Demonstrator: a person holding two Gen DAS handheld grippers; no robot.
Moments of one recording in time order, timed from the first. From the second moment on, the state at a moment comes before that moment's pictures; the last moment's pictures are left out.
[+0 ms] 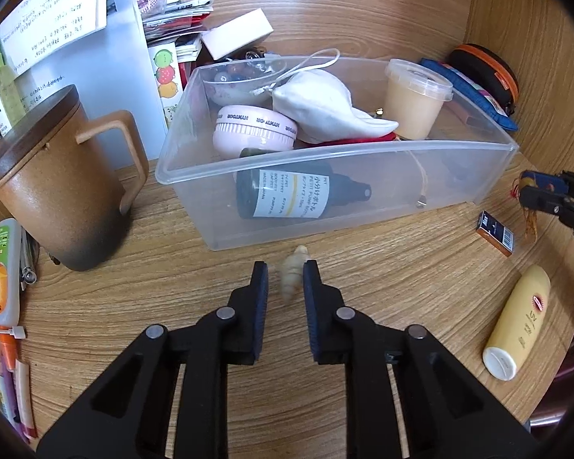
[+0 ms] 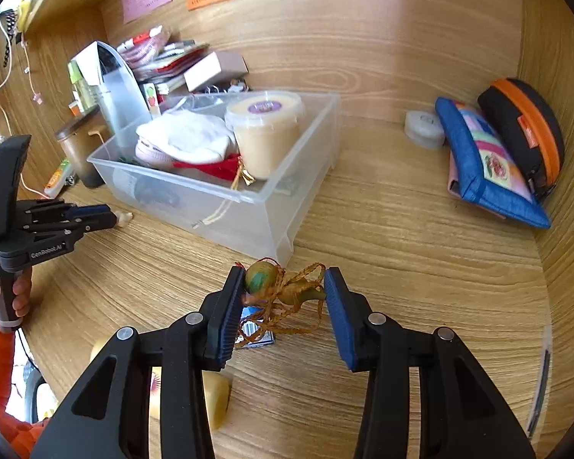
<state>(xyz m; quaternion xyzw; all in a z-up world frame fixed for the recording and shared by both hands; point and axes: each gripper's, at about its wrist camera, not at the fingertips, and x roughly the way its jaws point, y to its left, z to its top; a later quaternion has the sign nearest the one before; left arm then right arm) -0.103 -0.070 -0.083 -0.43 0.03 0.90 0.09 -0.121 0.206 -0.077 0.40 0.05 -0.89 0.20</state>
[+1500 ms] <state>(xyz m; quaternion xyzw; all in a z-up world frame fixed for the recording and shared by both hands) -0.098 -0.046 -0.014 -0.36 0.06 0.93 0.09 -0.128 0.162 -0.018 0.33 0.09 -0.91 0.24</state>
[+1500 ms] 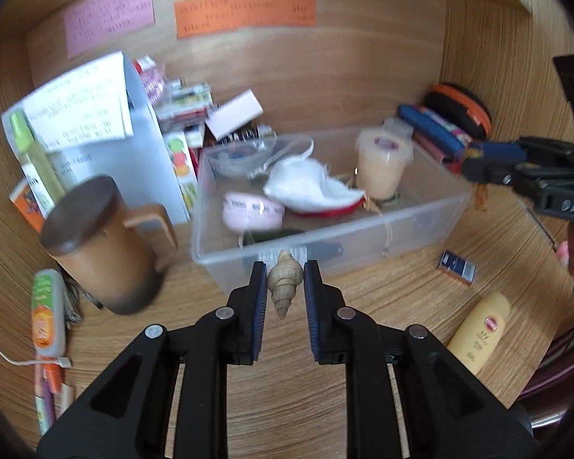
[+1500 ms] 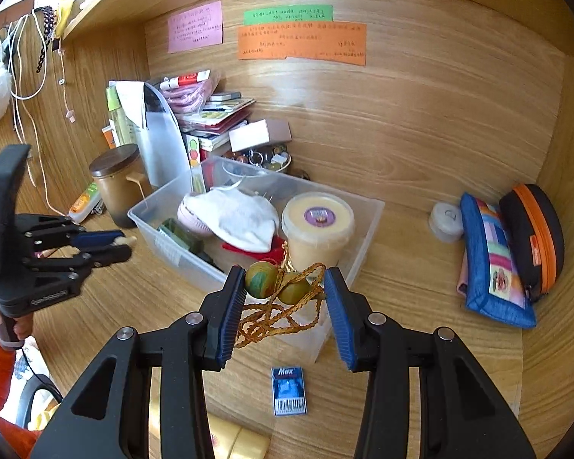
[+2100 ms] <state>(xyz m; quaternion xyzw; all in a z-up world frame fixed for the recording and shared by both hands) -0.143 -0.028 0.014 -0.34 0.06 0.93 0.11 -0.166 0.142 -0.013 0.33 0.09 -0.91 0.25</state>
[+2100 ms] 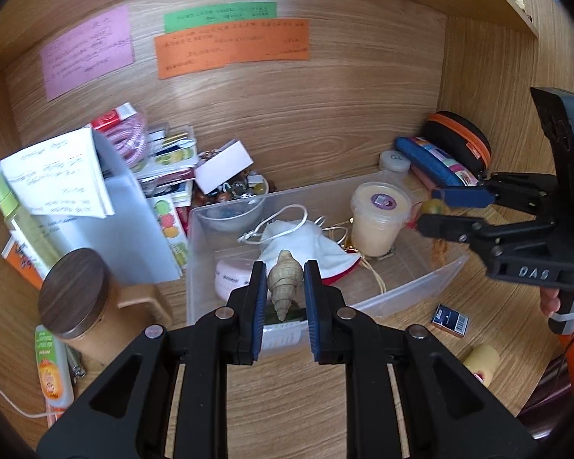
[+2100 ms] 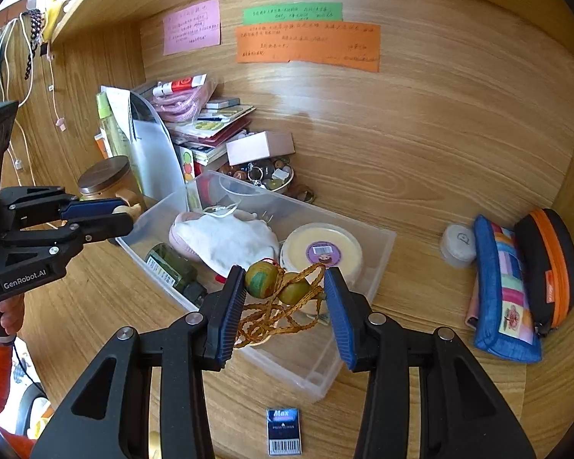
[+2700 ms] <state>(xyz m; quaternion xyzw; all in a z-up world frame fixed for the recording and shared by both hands) -0.184 -0.009 -0.026 -0.39 0.06 0.91 0.14 -0.185 0.140 -0.046 0.37 0.11 -0.89 0.23</state>
